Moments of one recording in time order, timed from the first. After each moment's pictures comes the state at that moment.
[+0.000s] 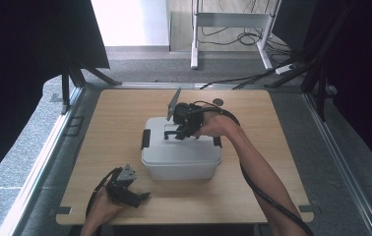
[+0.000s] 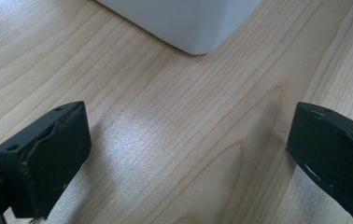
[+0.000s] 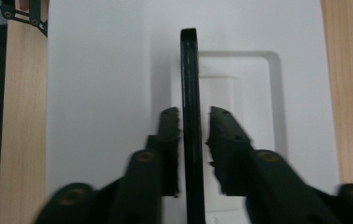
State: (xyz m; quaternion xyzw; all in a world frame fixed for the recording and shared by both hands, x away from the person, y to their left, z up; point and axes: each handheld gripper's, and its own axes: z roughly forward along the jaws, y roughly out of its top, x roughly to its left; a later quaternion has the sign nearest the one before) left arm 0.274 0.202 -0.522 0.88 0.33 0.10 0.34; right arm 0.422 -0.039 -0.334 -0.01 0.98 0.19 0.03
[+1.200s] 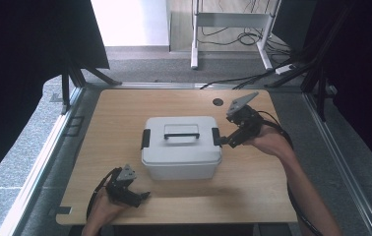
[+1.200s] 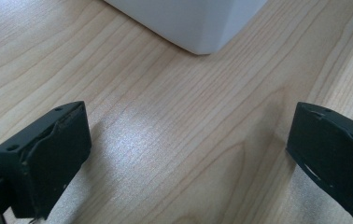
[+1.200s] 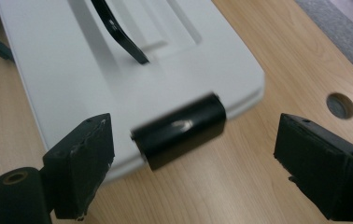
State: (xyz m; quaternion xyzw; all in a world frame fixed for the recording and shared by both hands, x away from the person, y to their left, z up) left arm 0.274 0.202 -0.522 0.87 0.34 0.11 0.34; right arm 0.394 -0.192 -0.329 0.19 0.92 0.31 0.11
